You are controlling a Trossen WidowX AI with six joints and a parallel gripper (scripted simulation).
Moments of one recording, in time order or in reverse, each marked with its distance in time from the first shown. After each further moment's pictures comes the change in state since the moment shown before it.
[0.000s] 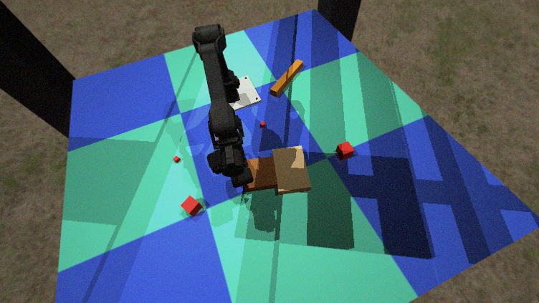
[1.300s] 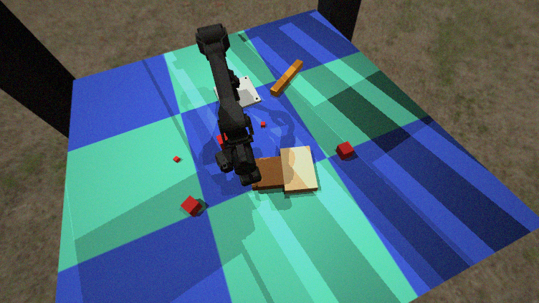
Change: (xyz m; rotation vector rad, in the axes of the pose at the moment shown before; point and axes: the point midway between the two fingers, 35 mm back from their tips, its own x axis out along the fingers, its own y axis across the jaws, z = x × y) arm 0.000 0.004 -0.024 -0.002 0.002 -0.001
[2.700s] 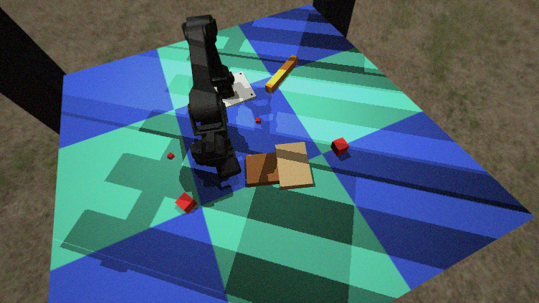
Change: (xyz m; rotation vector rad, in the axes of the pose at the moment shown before) arm -0.057 0.003 0.041 -0.023 -0.001 0.024
